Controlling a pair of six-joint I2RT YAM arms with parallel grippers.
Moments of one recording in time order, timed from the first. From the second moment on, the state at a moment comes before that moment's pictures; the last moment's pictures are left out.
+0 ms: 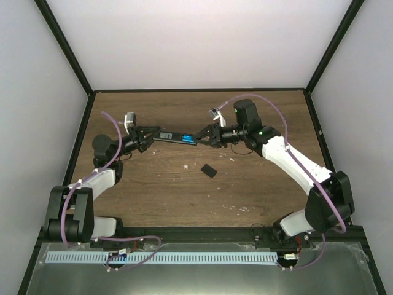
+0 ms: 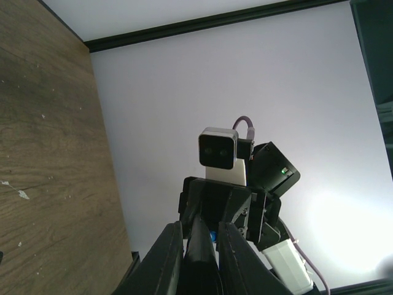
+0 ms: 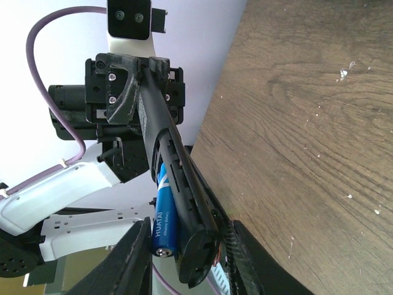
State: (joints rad) left arm -0.06 1.32 0.50 1.11 1.05 -1.64; right arm 0.51 1.43 1.15 -0.25 -0.94 0.72
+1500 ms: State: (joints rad) left arm -0.05 1.31 0.51 1.02 1.03 -1.57; right arm 0.52 1.53 1.20 -0.25 -0.95 0.72
